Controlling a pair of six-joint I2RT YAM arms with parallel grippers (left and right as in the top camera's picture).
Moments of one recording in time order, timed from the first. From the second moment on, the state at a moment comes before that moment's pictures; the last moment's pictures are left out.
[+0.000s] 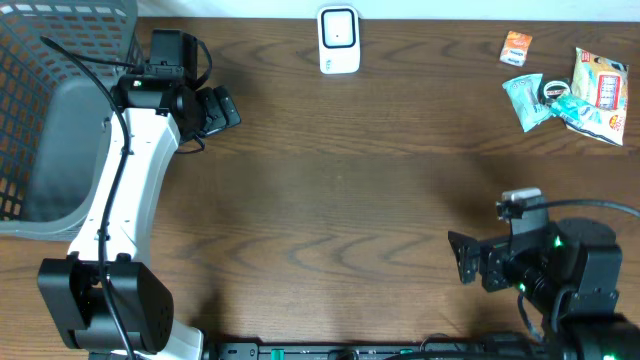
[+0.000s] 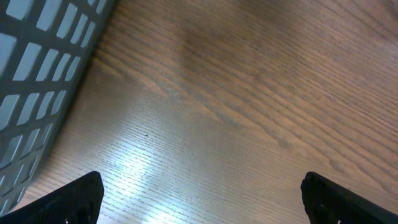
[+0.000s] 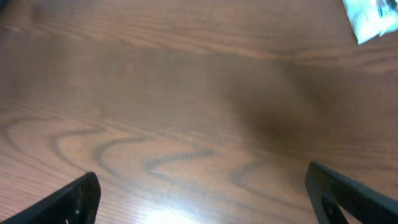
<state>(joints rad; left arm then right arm) -0.05 1.69 1.53 -1.02 -0.06 -0.46 0.03 0.60 0.88 -1.05 -0.23 -0.06</state>
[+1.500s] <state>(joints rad) -0.05 1.69 1.53 -1.02 -0.06 -0.46 -0.02 0.06 0.34 -0.58 -0.19 -0.12</state>
